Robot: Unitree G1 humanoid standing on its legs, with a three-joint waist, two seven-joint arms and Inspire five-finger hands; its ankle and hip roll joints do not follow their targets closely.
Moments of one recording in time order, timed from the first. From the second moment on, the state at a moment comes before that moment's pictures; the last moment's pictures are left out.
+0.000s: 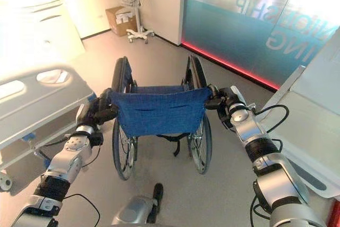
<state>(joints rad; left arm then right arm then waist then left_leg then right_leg) -0.28 0.46 -0.12 0.23 -0.39 0.24 0.30 -0.71 -0.61 0.40 0.67 0.12 0.31 -0.03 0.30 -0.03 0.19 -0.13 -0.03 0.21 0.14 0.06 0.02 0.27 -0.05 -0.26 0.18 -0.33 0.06</state>
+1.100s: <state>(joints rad) -0.39 0.42 -0.23 0.39 -0.39 0.21 0.25 -0.68 -0.67 0.36 0.70 0.05 0.29 -0.02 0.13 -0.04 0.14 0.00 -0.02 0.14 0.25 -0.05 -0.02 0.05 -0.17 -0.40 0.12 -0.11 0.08</state>
